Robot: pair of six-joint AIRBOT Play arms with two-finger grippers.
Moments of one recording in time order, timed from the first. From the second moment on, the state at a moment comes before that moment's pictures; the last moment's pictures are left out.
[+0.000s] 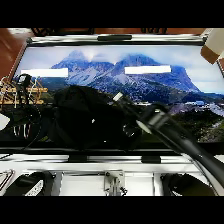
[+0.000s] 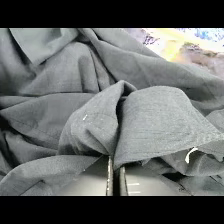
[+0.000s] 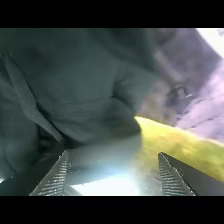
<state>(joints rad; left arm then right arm) -0.15 -0.77 0.81 1.15 -0.93 -1.42 0.78 -1.16 1.07 -1.77 1.24 1.55</state>
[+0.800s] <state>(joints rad) -0.15 -0.77 0.82 1.15 -0.92 -1.42 0.51 -1.40 1.07 -1.54 1.25 1.52</state>
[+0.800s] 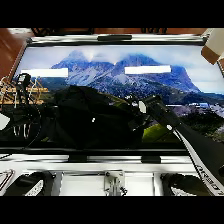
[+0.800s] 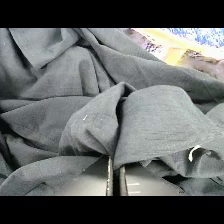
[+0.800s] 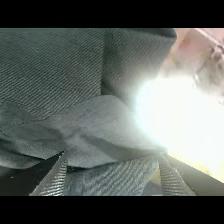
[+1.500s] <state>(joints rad) -0.15 -0.77 0.82 1.15 -0.92 -1.42 0.61 -1.43 1.16 -1.49 1.24 1.19</state>
